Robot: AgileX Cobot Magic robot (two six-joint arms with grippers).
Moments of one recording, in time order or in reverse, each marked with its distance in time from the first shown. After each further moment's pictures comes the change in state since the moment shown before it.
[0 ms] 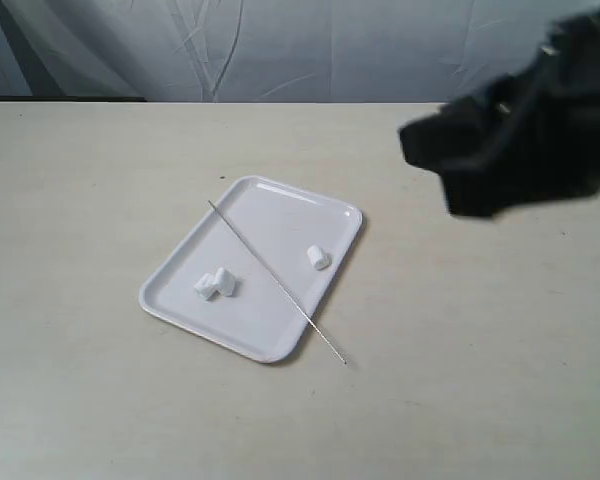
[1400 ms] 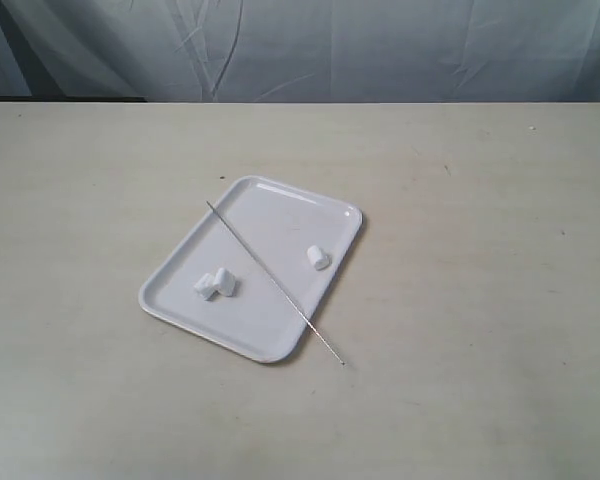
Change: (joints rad) left arm 0.085 -0.406 0.423 0.753 -0.202 -0.691; right arm -0.505 -0.792 0.472 -0.183 -0.080 -0.029
